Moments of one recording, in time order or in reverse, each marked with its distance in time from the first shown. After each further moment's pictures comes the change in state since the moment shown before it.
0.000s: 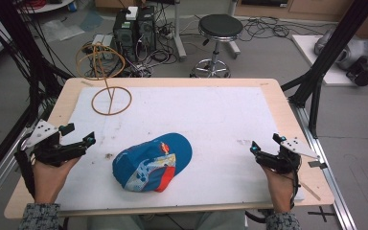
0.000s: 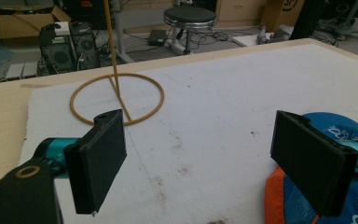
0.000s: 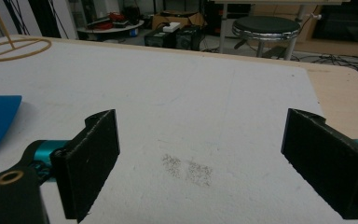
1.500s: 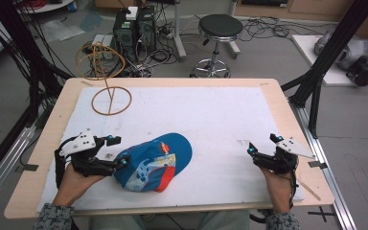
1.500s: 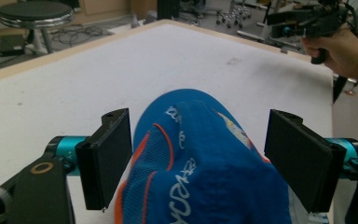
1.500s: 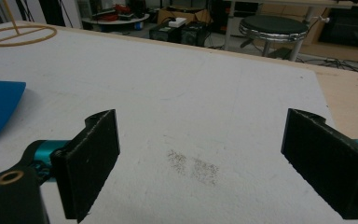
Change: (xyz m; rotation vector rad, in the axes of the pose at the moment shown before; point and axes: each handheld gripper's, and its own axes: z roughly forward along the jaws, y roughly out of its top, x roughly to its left) left arm -0.068 -0.011 0.034 0.050 -0.551 0.154; right arm 0.004 -0.001 0.003 0.012 0.017 -0.054
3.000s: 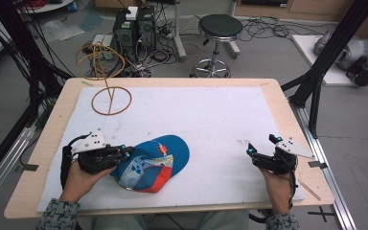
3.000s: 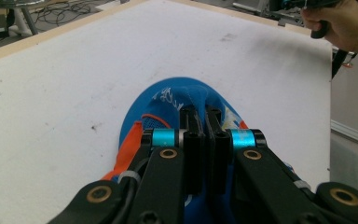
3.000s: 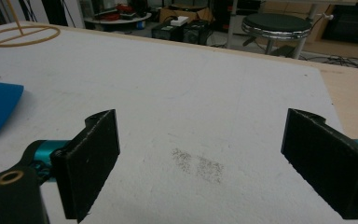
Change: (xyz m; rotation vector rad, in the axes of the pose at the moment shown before) left arm 0.001 0.014 0.010 0.093 -0.012 0.030; right arm 0.002 0.000 -0.001 0.002 0.007 0.014
